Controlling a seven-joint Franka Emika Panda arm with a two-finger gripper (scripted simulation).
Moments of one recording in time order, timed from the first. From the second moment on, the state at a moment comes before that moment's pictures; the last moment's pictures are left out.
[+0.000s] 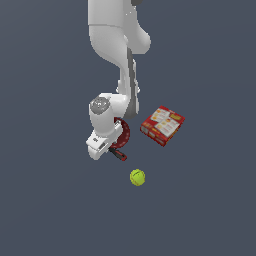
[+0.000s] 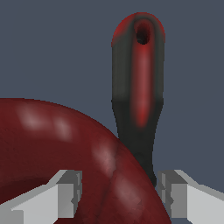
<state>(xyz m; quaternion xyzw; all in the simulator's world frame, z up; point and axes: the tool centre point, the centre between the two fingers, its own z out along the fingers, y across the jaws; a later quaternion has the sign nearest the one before) -0.029 -0.097 0.026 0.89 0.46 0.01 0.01</state>
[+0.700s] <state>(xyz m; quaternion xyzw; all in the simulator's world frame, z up) -0.036 -0.094 0.035 0.89 0.46 0.00 0.00</state>
